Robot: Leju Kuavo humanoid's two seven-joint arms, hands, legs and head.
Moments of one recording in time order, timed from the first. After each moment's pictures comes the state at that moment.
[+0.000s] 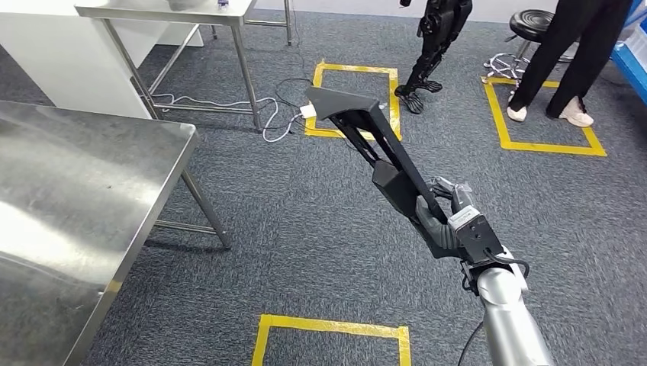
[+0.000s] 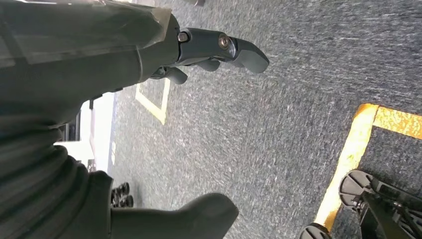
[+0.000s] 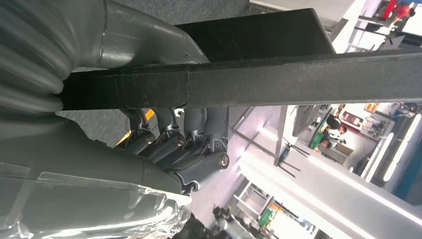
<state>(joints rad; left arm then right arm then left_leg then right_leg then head) -0.08 -0.09 -1.38 -0.05 1.53 0.40 0.05 -0.33 -0.11 -0.16 -1.36 0.29 0.18 -0.55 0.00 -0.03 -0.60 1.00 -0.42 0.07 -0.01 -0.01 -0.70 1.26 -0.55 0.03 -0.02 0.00</state>
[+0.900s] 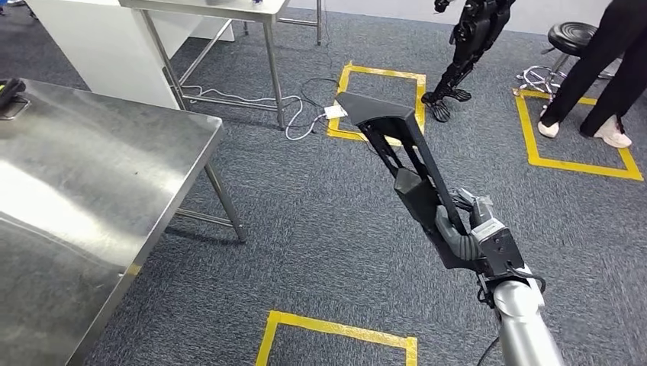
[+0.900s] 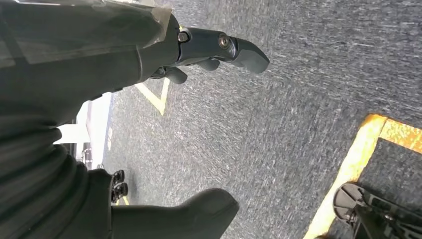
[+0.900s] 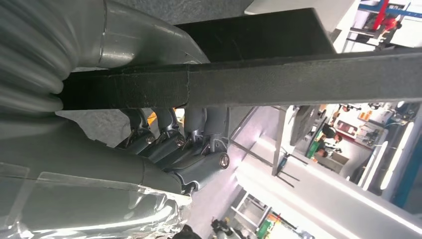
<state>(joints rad) -0.08 -0.06 -1.40 -0.05 1.52 0.37 0.05 -0.26 -0.17 -0.19 -1.35 0.22 0.15 -0.58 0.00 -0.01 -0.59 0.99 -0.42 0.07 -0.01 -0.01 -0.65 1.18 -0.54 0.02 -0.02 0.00</state>
